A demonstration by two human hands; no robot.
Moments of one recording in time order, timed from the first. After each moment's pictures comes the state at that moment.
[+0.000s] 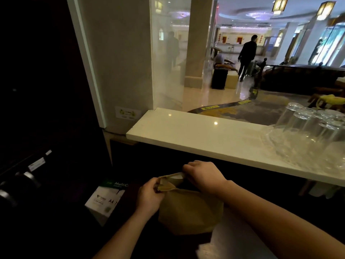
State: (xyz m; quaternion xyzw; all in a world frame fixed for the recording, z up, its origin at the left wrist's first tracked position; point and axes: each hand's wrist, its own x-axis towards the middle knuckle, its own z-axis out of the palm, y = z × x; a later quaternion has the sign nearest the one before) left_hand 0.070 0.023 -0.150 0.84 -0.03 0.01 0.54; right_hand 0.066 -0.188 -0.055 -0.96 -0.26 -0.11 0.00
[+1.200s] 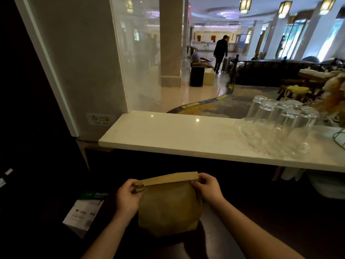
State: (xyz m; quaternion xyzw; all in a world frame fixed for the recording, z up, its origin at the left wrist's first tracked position) left_hand 0.078 0.006 -0.139 0.76 0.00 0.04 0.64; right_hand 0.030 -0.249 -0.135 -0.78 0.15 -0.11 0.60
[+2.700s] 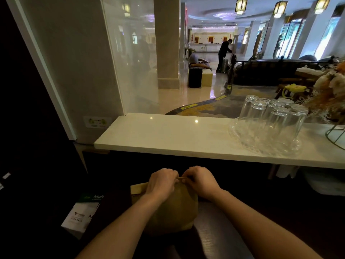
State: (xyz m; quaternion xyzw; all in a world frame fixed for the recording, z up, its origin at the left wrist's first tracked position) left_hand 0.068 -0.100 -0.078 0.95 -0.28 0.07 0.10; right_hand 0.034 -0.262 -0.088 -0.97 -0.06 -0.11 0.21
